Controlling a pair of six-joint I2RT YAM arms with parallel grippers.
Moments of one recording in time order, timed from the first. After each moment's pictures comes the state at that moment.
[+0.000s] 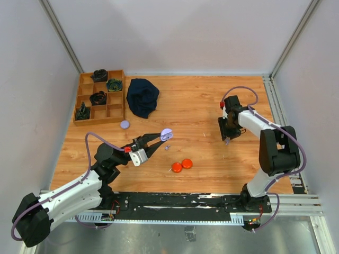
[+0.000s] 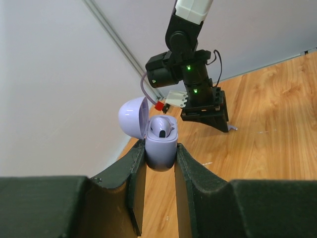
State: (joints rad) left arm -0.73 0.76 0.30 0.77 0.48 0.48; right arm 0.19 1.67 1.05 -0.67 0.04 0.03
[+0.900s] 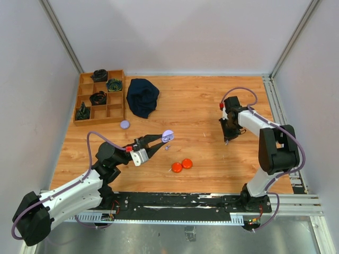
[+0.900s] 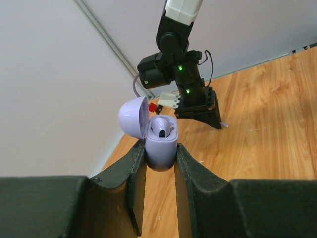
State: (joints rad) left arm -0.73 0.77 0.30 0.76 0.51 0.48; right arm 0.18 1.72 1.07 -0.67 0.04 0.01
